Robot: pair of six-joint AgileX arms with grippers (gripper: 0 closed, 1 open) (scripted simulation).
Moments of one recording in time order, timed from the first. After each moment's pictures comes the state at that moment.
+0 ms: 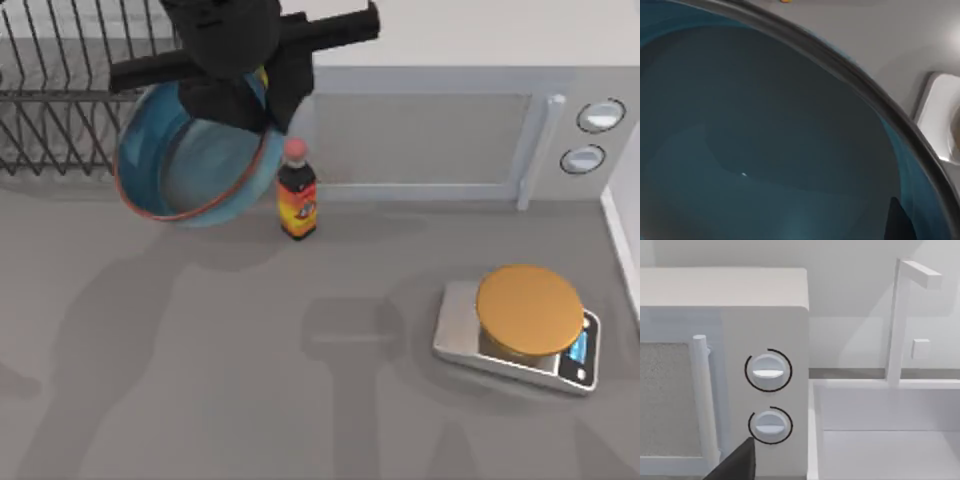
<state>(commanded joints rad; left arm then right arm) -0.59 1.91 2.06 -1.44 0.09 -0.62 0.00 0.00 0.00 0.00 0.00 0.00</state>
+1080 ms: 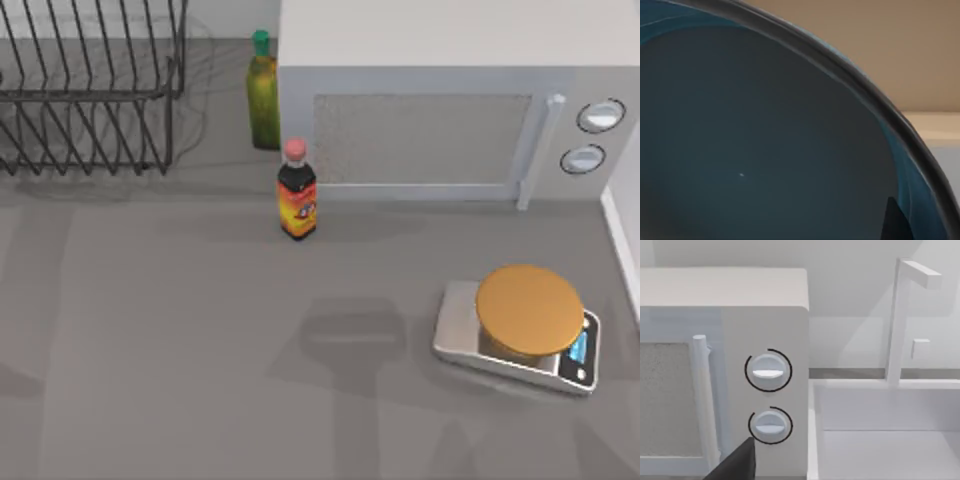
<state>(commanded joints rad) 0.18 0.90 1.13 -0.23 0.20 0.01 0.00 0.00 0.00 0.00 0.00 0.00</state>
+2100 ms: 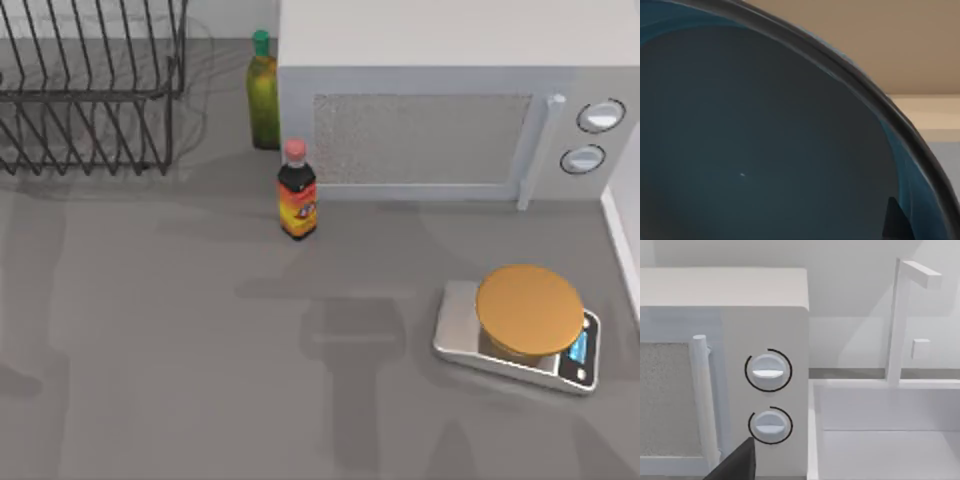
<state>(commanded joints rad) 0.12 1.36 1.05 0.30 0.16 0.02 0.00 0.00 0.00 0.00 0.00 0.00</state>
